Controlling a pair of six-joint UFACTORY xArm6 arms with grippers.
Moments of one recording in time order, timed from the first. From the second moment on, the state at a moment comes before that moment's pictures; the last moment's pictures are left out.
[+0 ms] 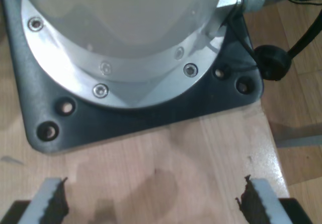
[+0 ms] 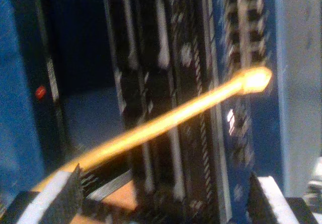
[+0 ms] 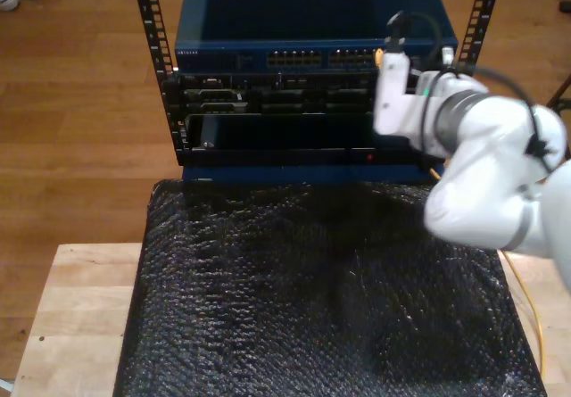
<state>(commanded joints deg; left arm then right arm) 74.8 -30.0 -6.9 4.0 65.8 -185.8 11.7 -2.7 -41.5 23.6 -5.6 -99.0</state>
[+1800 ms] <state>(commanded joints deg) 74.8 -30.0 -6.9 4.0 65.8 -185.8 -70.9 -36.9 -26.1 1.7 76.2 -165.5</state>
